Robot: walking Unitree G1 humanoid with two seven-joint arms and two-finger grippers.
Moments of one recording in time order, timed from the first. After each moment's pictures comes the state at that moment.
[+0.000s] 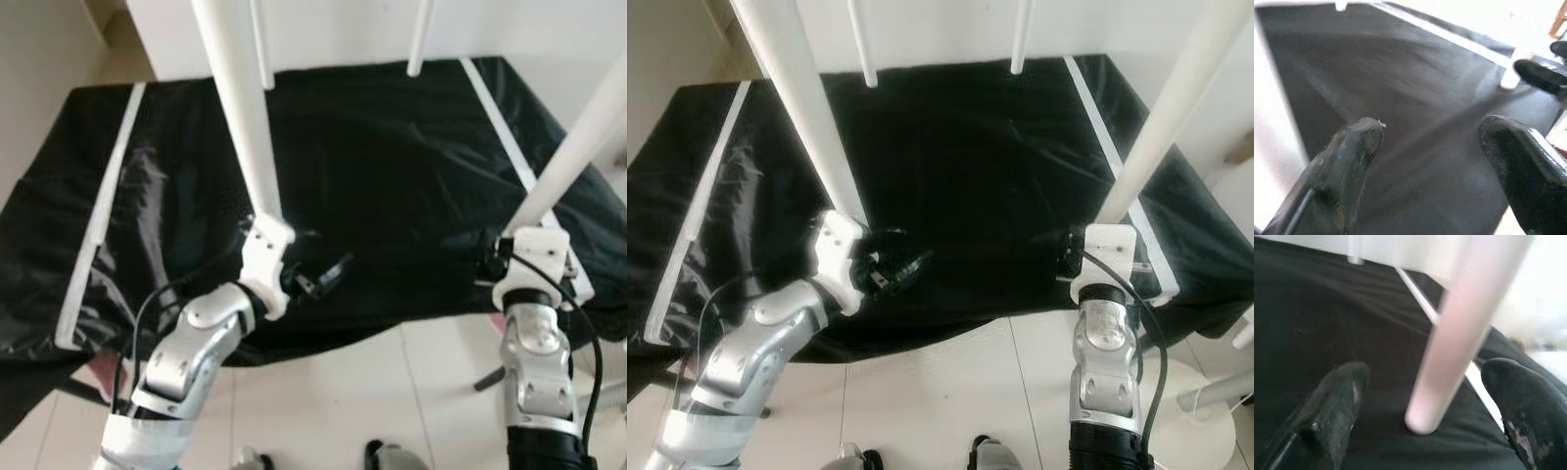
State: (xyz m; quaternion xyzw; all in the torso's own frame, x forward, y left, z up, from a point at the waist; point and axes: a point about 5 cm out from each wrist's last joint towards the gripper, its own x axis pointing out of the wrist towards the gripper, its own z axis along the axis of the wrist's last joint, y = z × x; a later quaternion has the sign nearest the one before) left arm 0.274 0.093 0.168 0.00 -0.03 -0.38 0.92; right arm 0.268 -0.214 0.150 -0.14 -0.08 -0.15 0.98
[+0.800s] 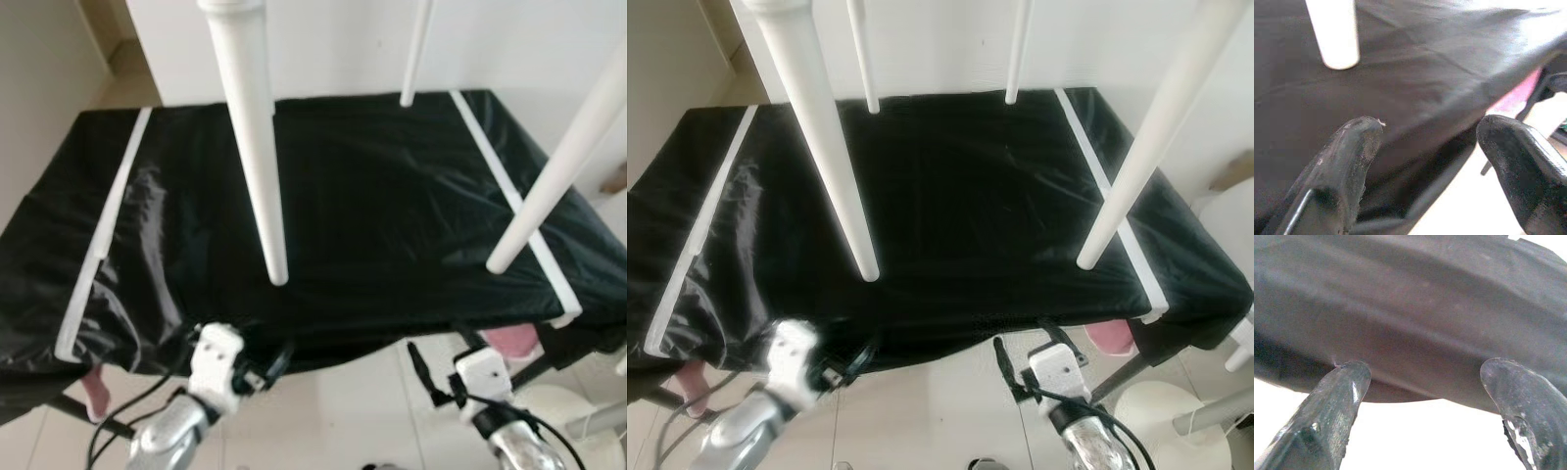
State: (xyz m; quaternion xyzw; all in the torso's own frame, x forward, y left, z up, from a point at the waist) left arm 0.208 0.144 0.081 0.02 -0.01 -0.36 0.93; right arm 0.197 -0.197 0.054 -0.16 -0.02 0.13 0.98
